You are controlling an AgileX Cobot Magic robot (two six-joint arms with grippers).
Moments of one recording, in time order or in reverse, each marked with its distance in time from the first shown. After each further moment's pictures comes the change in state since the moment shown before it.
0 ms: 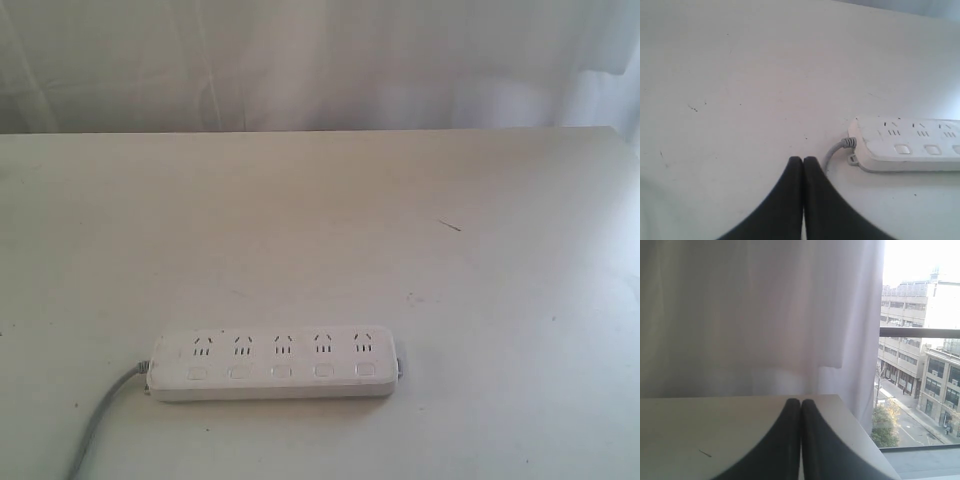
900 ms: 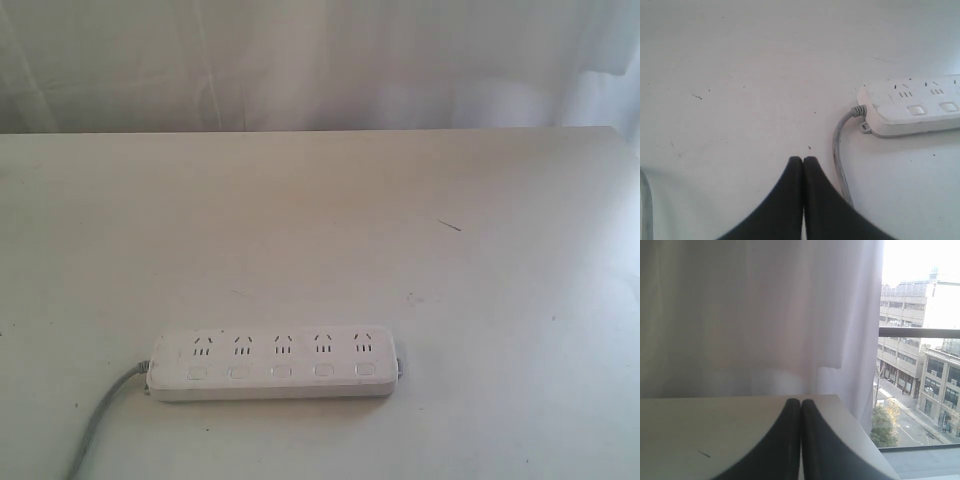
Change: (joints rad) left arm 0.000 0.000 0.000 0.028 0.077 0.118; right arm 0.000 0.000 0.000 0.000 -0.002 0.000
